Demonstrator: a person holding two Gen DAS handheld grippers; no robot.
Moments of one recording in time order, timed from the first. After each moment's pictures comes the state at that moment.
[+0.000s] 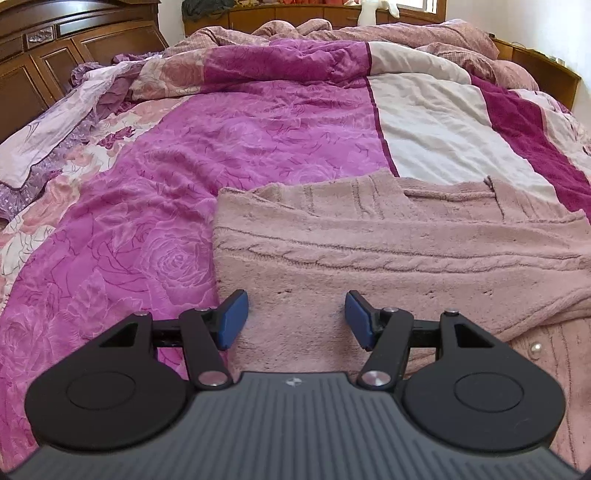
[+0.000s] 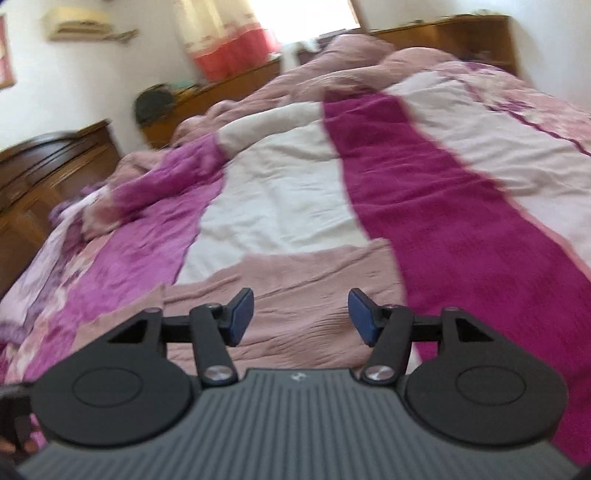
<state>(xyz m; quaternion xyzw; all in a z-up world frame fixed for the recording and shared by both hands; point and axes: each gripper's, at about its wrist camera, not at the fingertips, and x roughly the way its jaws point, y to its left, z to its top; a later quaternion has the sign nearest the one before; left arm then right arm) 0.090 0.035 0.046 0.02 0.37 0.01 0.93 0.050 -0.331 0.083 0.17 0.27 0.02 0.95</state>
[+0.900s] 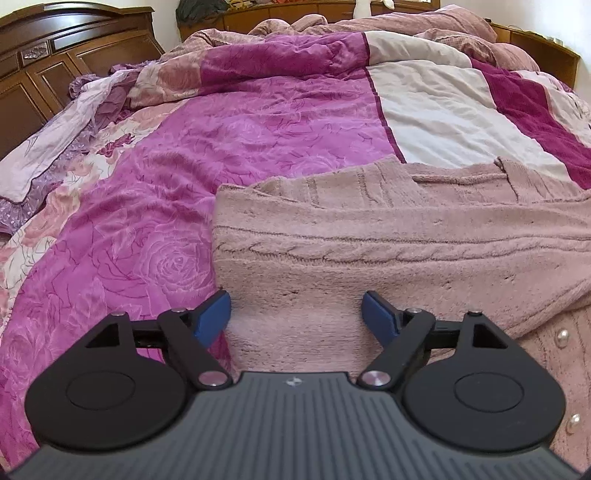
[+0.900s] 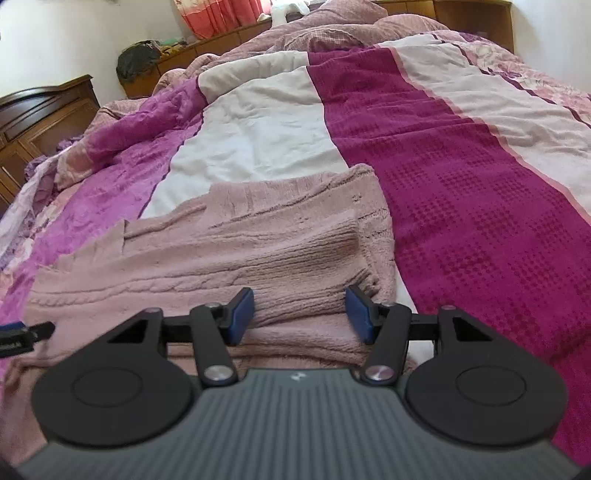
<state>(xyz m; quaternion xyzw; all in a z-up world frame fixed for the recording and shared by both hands) 0.096 0.032 0.034 0.05 0.37 0.02 0.93 0.052 -0.323 0.038 0.15 0.33 -0.01 0.93</state>
